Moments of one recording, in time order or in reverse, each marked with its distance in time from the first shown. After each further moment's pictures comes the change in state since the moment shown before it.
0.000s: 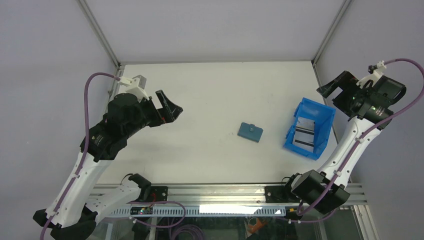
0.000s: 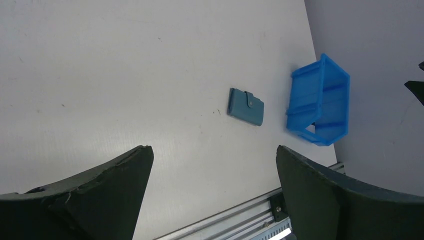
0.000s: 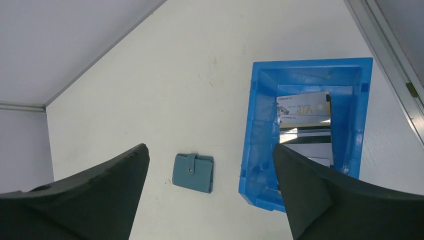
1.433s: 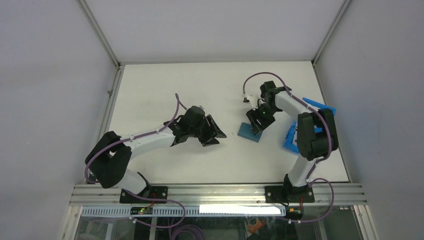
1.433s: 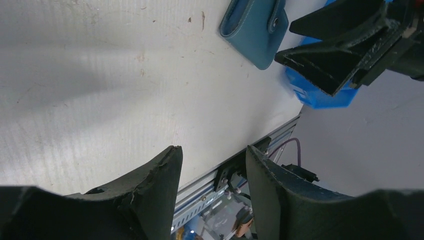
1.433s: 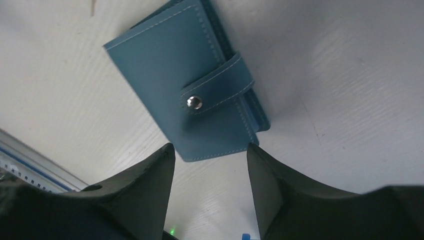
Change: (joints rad) left arm -0.238 0.637 -0.419 0.727 0.286 -0.600; right arm 0.922 0.561 -0.208 -0.020 0.264 -0.648
